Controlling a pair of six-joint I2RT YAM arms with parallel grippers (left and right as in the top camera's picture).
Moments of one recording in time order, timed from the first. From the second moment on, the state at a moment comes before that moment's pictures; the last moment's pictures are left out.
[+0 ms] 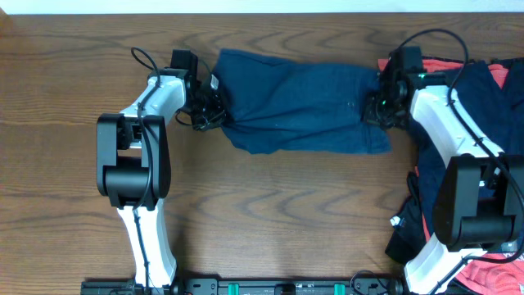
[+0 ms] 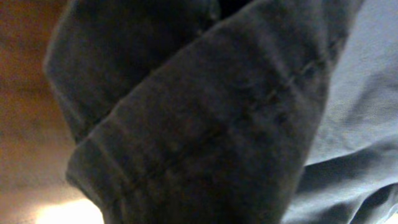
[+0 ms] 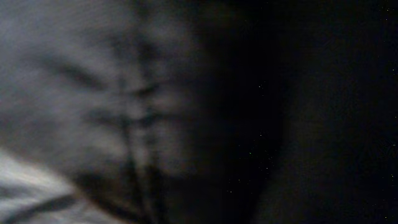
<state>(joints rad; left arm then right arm) -0.07 2.21 1.53 -0.78 0.57 -0.37 0.04 1.89 1.38 -0.80 -0.15 0.31</state>
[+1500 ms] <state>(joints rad) -0.03 2.13 1.38 -0.67 0.76 -0.58 -0.02 1.89 1.46 -0.74 -0.13 0.30</state>
